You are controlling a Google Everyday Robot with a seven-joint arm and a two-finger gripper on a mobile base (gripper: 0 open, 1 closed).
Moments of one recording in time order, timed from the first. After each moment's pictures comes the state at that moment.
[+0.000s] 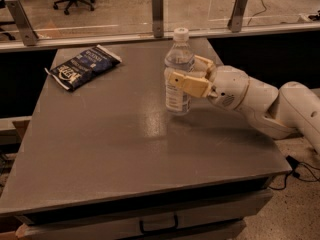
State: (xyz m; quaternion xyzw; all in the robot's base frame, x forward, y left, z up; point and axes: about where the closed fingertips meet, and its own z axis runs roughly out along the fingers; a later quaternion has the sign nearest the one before) arm 0.553 -0.057 0.964 -0.35 0.50 0.45 0.65
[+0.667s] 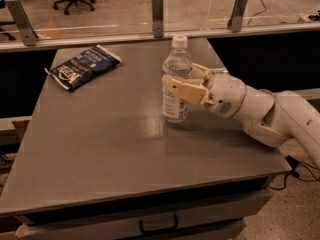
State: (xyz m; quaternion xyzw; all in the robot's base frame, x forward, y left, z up) arm 0.542 -0.050 0.953 -0.34 0.50 0.47 0.65
